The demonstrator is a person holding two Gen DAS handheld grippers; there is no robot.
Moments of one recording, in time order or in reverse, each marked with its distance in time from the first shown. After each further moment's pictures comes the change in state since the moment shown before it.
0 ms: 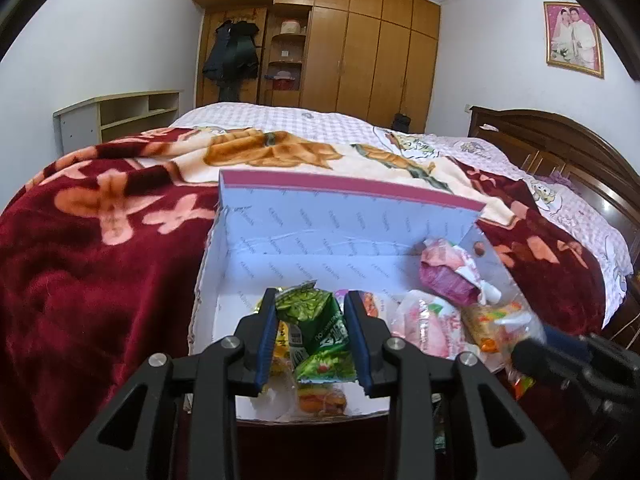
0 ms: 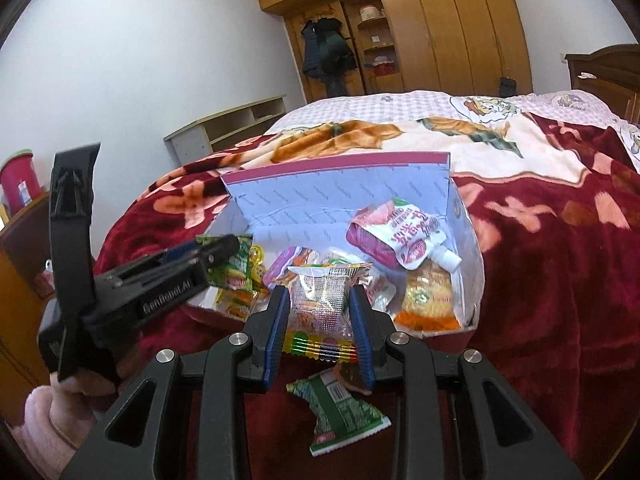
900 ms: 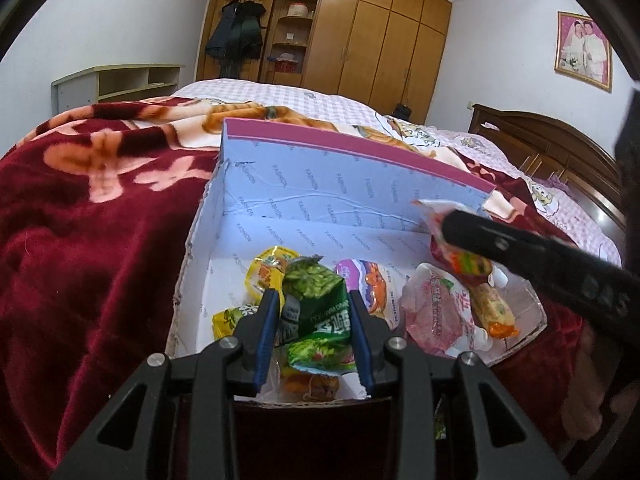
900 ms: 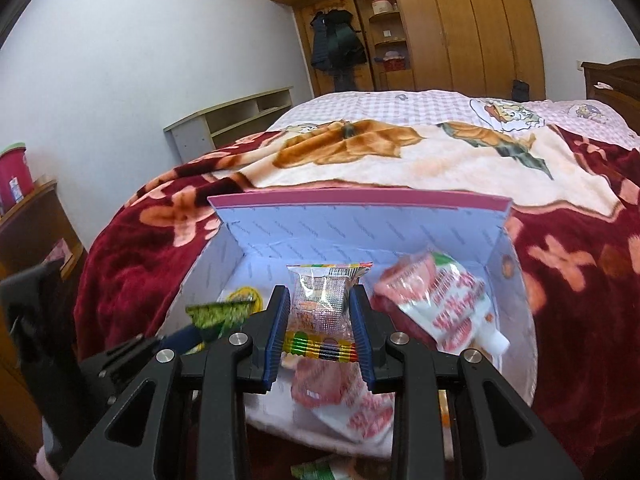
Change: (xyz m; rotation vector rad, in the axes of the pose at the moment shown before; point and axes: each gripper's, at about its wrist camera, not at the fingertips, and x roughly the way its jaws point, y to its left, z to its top) left arm 0.015 0.009 -0.018 -0.059 0.057 -0.043; right arm 0.065 0.014 0.049 -0.034 0.035 0.007
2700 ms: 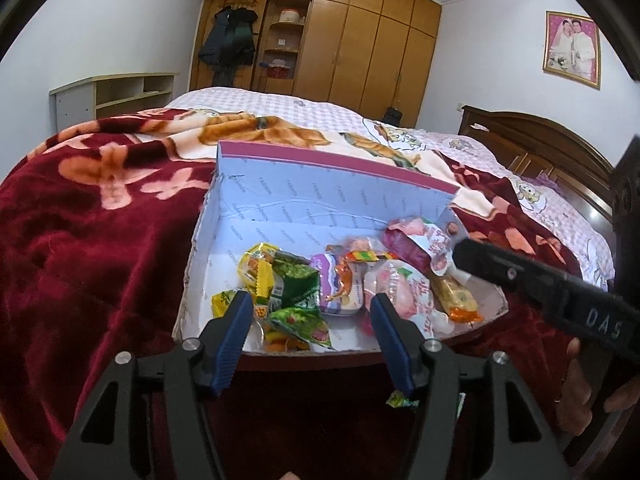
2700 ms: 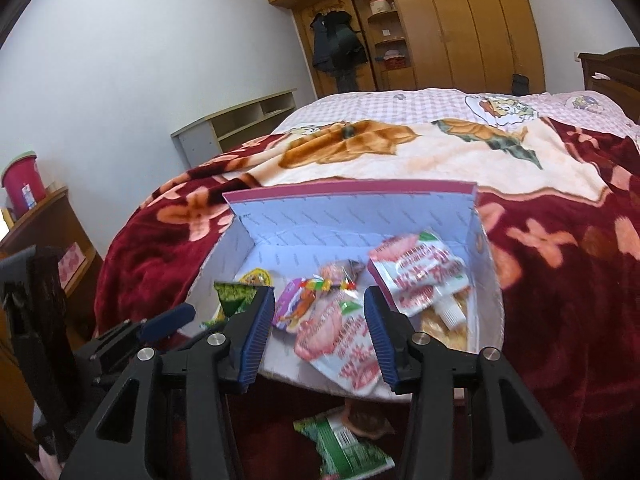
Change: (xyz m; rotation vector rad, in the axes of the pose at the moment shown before) left arm -0.043 -0.016 -0.004 0.016 -0.016 -0.022; right arm -0.052 -0.013 -0.024 0.029 -0.005 0.030
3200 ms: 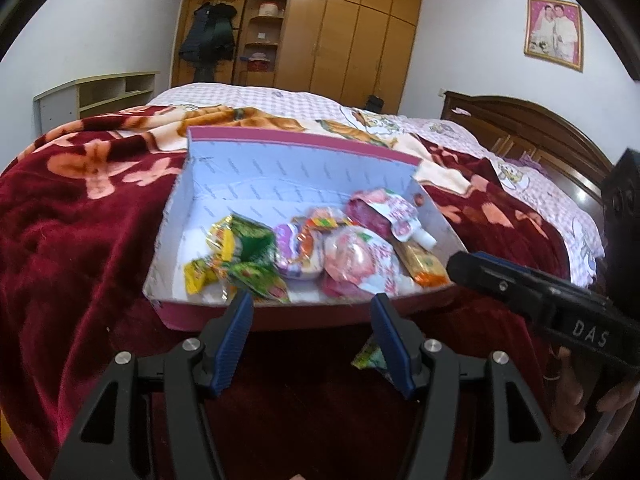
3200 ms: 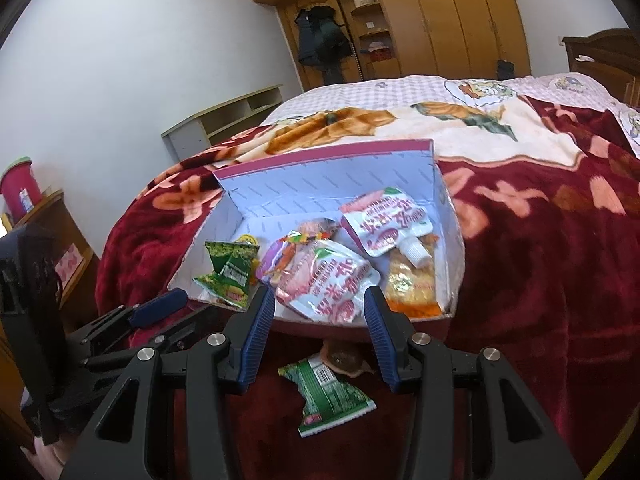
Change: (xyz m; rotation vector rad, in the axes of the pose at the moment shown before) left arm -0.015 -0.027 -0.024 0.059 0.036 -0.045; right arm -0.030 -0.015 -0.033 0.053 0.016 -0.025
